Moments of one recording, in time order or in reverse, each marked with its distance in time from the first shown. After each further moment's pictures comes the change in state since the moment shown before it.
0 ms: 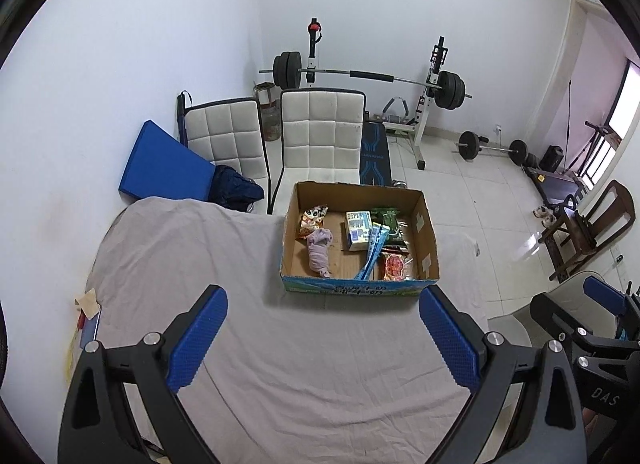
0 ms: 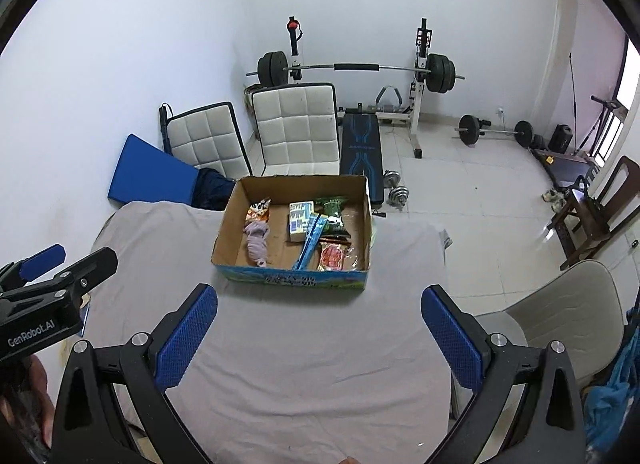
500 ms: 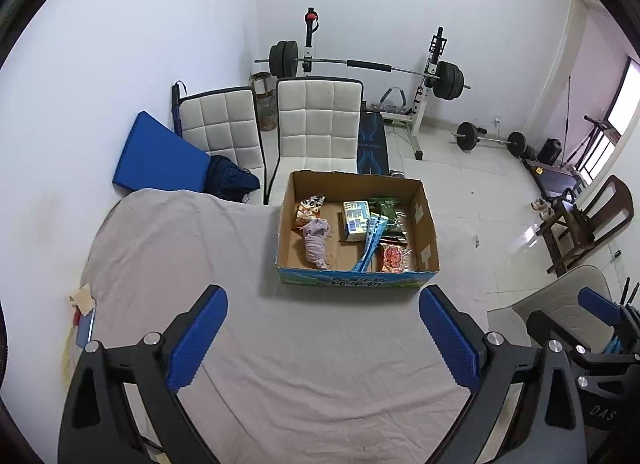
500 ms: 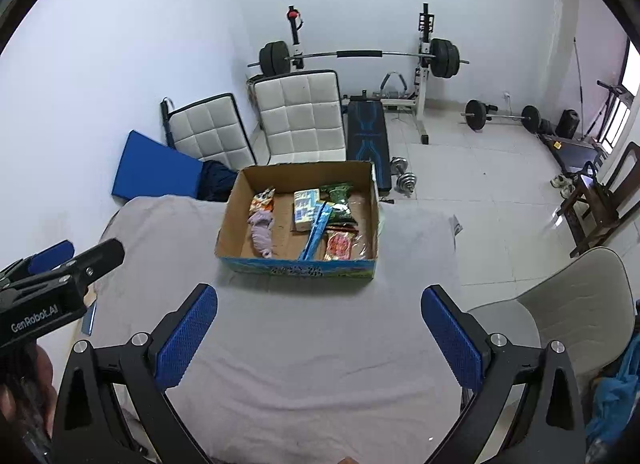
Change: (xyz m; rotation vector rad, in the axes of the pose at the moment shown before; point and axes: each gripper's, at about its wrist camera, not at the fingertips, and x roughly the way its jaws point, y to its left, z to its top) left arm 0.014 0.000 -0.002 0.004 0.042 -0.009; right arm 0.019 -0.004 -0.012 0.018 0.053 0.042
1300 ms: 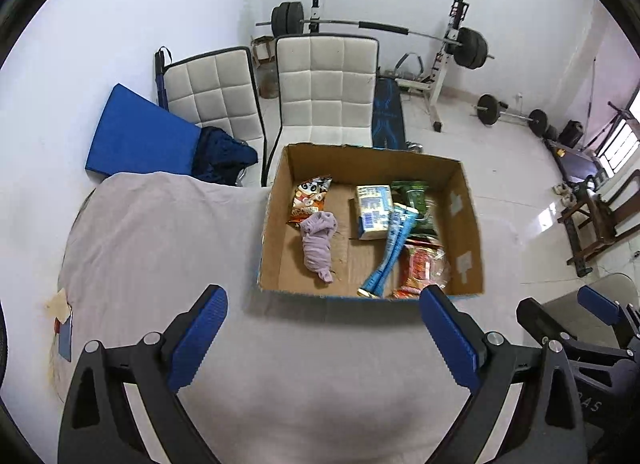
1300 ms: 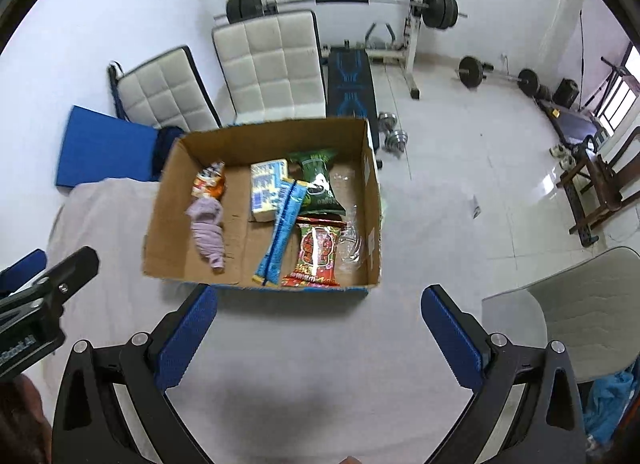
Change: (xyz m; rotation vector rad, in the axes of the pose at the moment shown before) left arm 0.146 -0.005 0.035 -0.007 0.120 0.027; right arm 0.206 -0.026 0.046 0.031 0.143 -0.063
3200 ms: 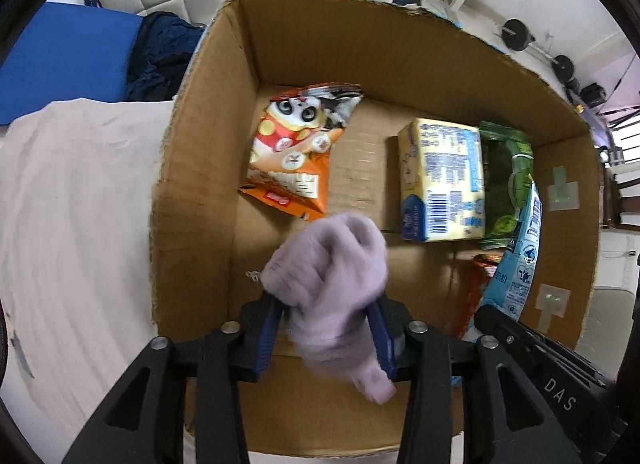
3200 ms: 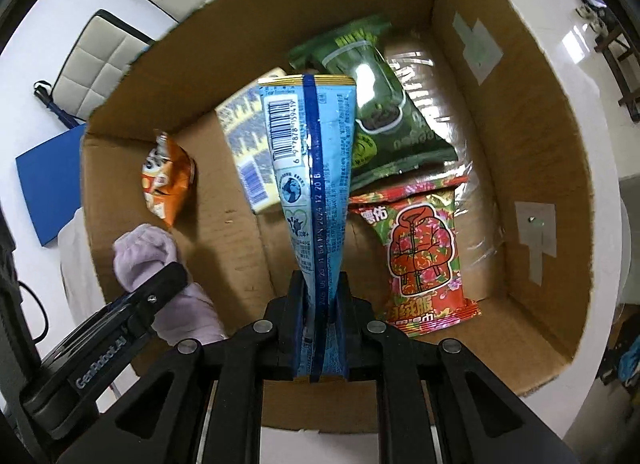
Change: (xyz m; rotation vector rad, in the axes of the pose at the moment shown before) left arm 0.283 0.022 0.057 -0.048 0.461 -0.068; right arm 0.283 0.030 0.057 0.321 0.480 0.134
